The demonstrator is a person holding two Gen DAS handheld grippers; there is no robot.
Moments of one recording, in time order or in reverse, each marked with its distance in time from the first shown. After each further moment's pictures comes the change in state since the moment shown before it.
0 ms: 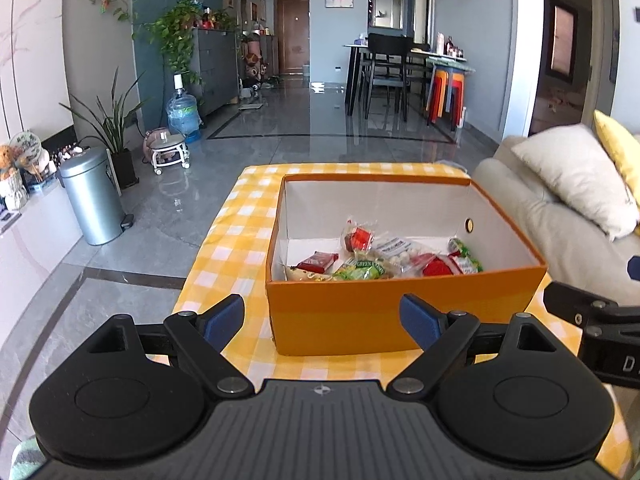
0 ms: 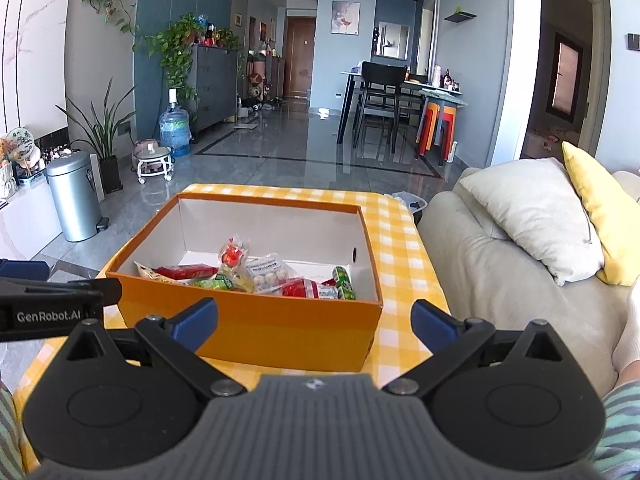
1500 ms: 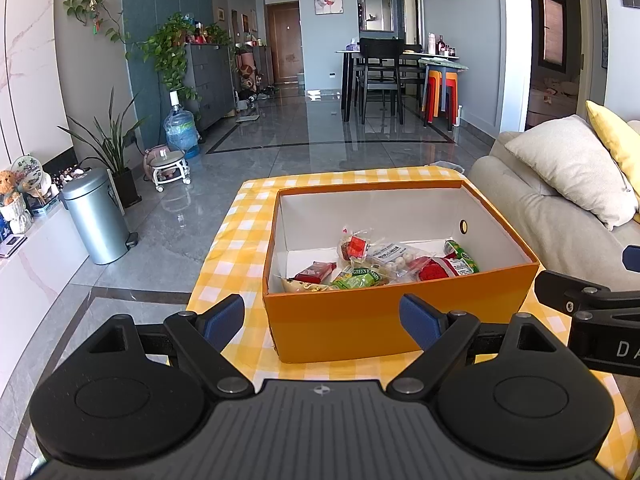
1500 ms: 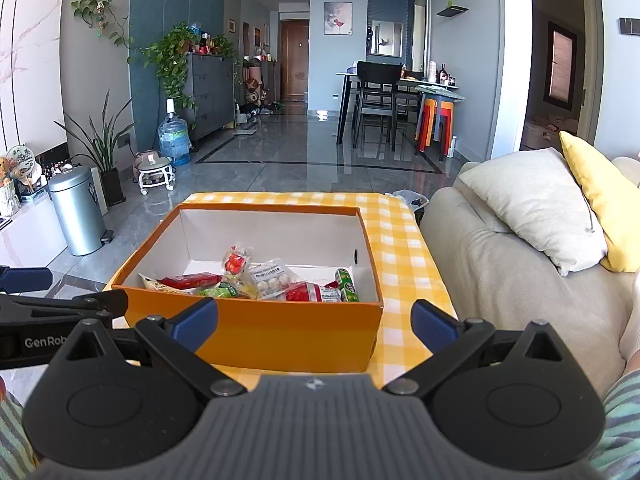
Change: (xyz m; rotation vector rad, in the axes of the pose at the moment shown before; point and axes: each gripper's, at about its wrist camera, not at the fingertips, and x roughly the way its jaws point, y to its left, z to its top) left arm -0.013 -0.010 0.007 0.053 -0.022 0.009; right arm -0.008 -0.006 0.004 0.045 -0.010 0.017
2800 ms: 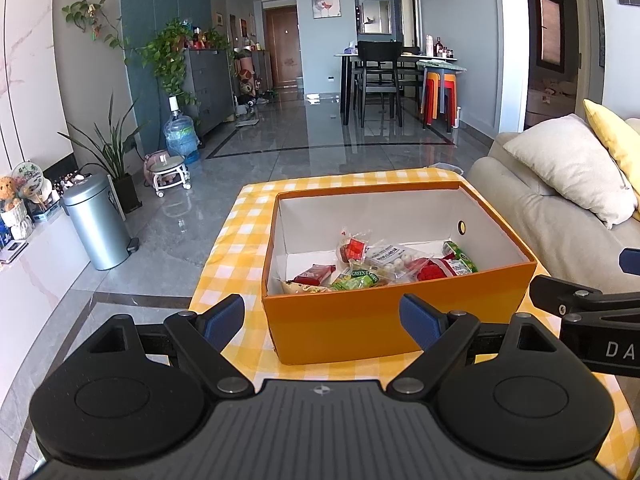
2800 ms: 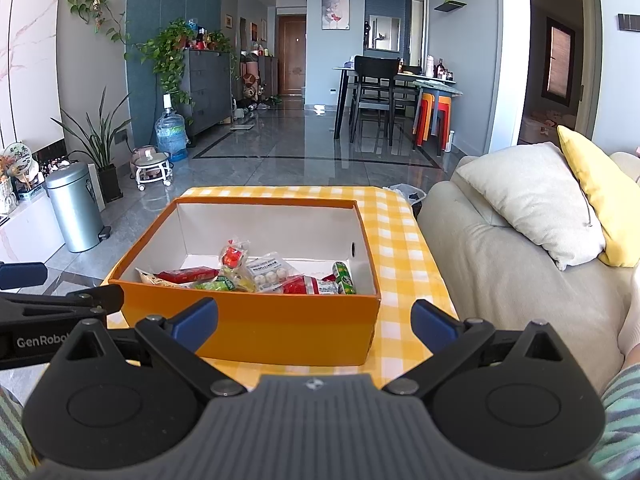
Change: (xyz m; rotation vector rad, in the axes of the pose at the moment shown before) left arm -0.003 0.000 -0.002 0.013 -0.011 0.001; right arm -0.001 0.000 -0.001 0.006 0.011 -0.006
